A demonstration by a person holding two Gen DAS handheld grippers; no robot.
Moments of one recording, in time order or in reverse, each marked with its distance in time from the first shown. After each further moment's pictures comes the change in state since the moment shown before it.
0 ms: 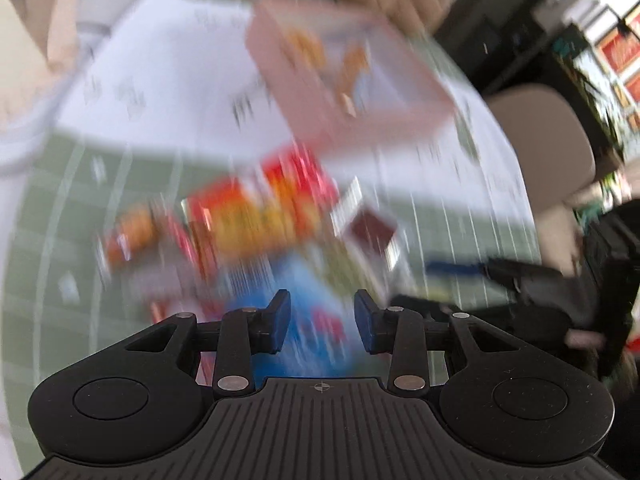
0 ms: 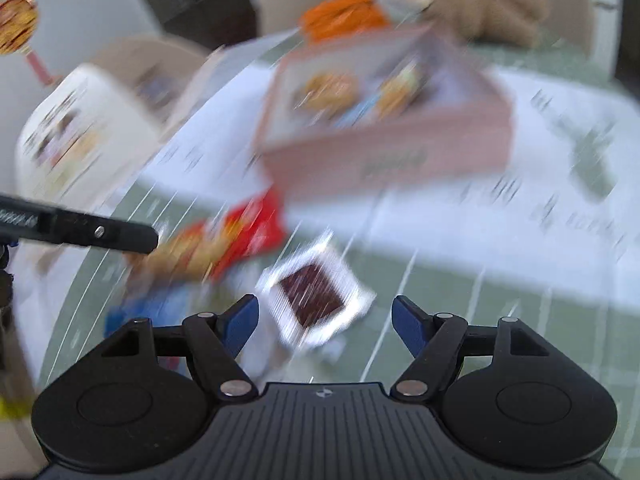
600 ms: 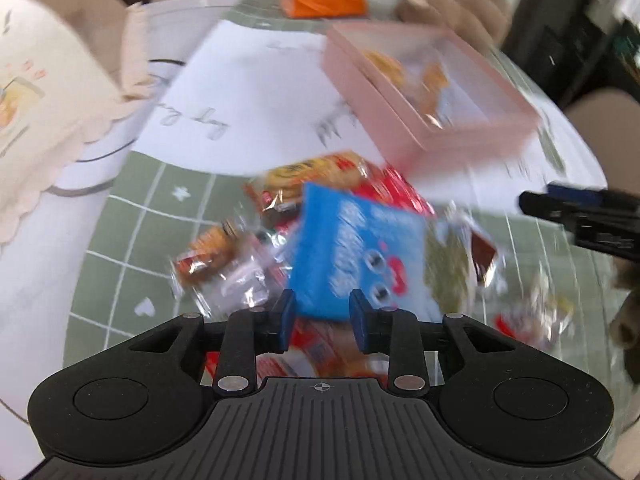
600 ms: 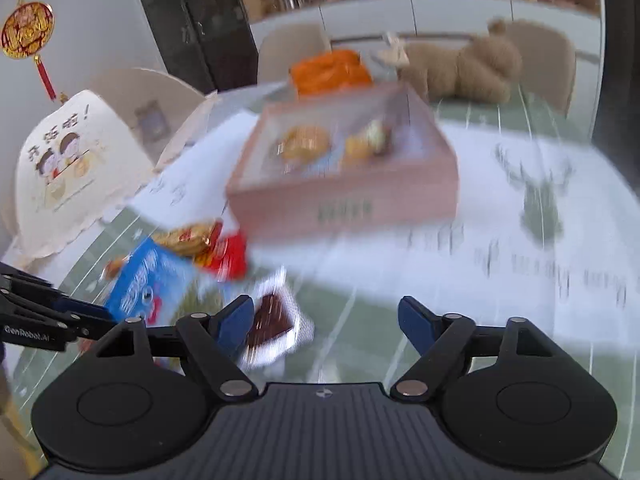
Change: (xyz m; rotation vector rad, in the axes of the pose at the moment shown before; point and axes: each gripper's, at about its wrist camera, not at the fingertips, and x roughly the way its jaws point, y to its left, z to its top) left arm 0.005 0.014 0.010 -0.020 -0.156 0.292; right arm -0.022 -0.017 0.035 -0.074 -0.223 -0.153
